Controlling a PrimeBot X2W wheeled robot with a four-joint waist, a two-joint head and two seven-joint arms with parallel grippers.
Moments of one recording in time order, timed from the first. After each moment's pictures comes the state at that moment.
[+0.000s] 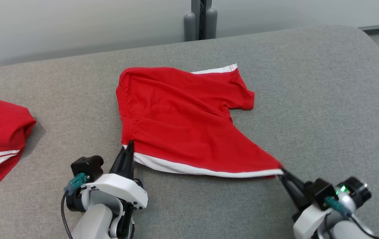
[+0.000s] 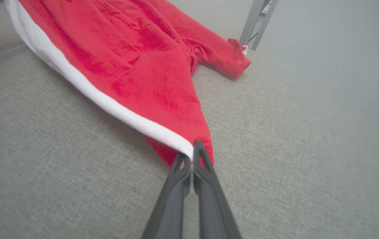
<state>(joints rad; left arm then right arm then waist) -0.35 0.05 -0.33 0.63 -0.62 0.03 -0.26 -0.23 -0.27 0.48 0.47 0.11 0.13 -0.26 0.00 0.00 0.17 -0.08</state>
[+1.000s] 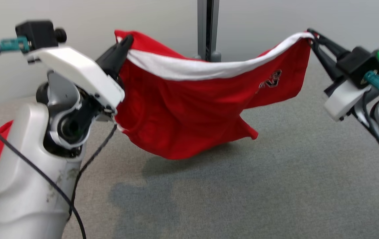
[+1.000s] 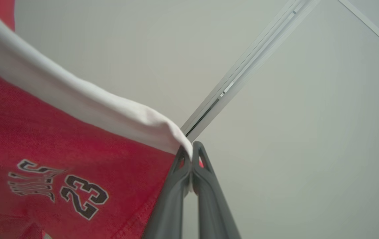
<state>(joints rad) -0.65 0.17 -0.24 0.09 -0.93 0.15 0.48 -0.83 -0.50 0.61 0.35 0.13 0.13 -0.11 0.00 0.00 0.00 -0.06</state>
